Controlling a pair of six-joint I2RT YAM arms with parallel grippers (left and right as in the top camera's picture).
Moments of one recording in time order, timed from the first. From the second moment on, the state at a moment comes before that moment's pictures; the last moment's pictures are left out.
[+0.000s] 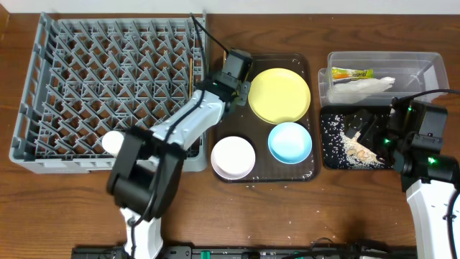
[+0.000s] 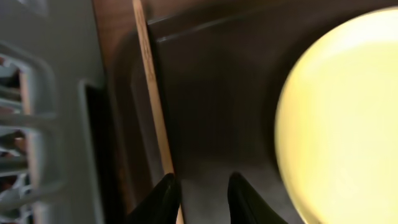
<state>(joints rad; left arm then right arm) -0.49 2.00 1.40 -0.34 -0.21 -0.14 -0.18 1.12 0.87 -0.69 -0.29 0.43</state>
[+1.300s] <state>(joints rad) -0.48 2.17 1.40 -0.21 -0.26 -0.15 -0.18 1.12 0.87 -0.69 -0.29 0.43</state>
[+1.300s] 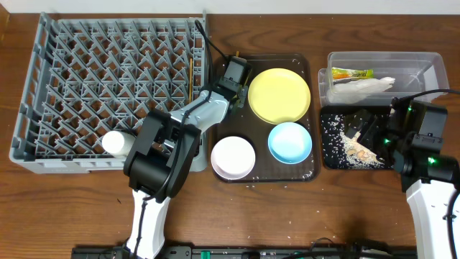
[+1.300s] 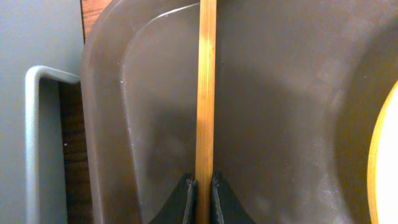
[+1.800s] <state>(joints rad) -0.48 1.86 1.39 -0.41 -0.20 -0.16 -0.18 1.12 0.87 -0.69 -0.29 0.43</state>
